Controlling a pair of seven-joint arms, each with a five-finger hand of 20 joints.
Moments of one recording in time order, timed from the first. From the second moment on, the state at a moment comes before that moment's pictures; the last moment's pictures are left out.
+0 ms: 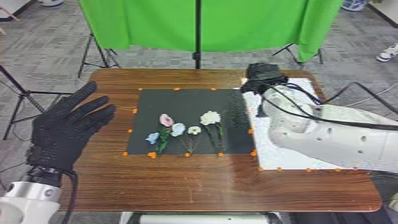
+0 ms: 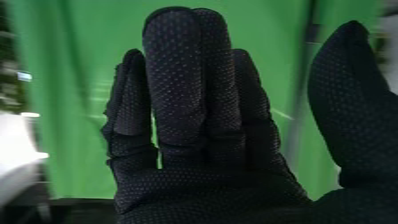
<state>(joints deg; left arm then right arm) 138.1 -52.7 -105.6 -138.2 28.0 8.3 13.6 -18.0 -42.1 -9.6 -95.3 -104.5 16.0 49.4</state>
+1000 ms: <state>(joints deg) 135.8 -52.5 -104.3 -137.7 28.0 7.9 13.1 -22.7 -39.6 -3.1 -82.3 -96.3 3.5 52.8</state>
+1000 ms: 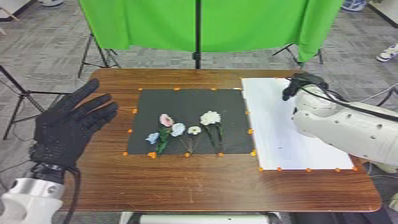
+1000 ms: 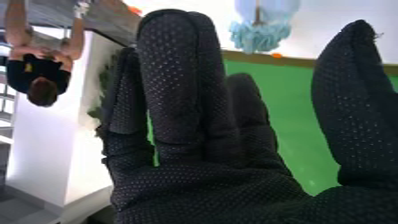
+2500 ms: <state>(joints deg) 137.5 -52.7 -104.3 -137.8 28.0 7.8 14.8 -19.6 -38.9 -15.6 -89.7 -105.5 24.3 47.0</state>
